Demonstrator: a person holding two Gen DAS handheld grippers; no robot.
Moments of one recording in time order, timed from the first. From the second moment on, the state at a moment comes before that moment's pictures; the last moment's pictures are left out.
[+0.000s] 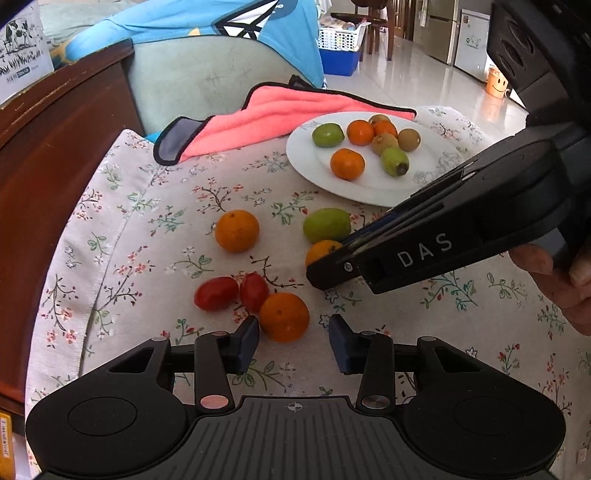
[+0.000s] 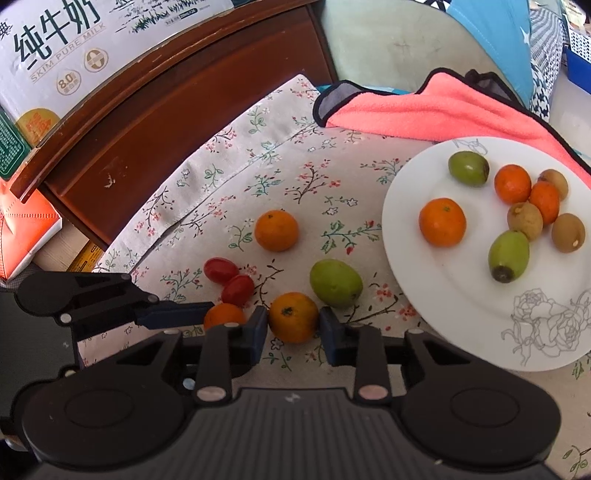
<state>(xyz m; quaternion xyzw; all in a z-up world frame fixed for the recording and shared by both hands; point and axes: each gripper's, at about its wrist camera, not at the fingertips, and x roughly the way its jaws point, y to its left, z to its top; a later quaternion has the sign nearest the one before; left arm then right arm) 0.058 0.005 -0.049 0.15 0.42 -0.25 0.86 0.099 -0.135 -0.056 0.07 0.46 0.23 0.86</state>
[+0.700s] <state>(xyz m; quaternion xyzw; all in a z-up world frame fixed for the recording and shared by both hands) 0.065 0.011 -0.028 0.12 0.41 -0.23 0.87 0.093 -0.142 -0.040 0.07 0.44 0.24 0.86</state>
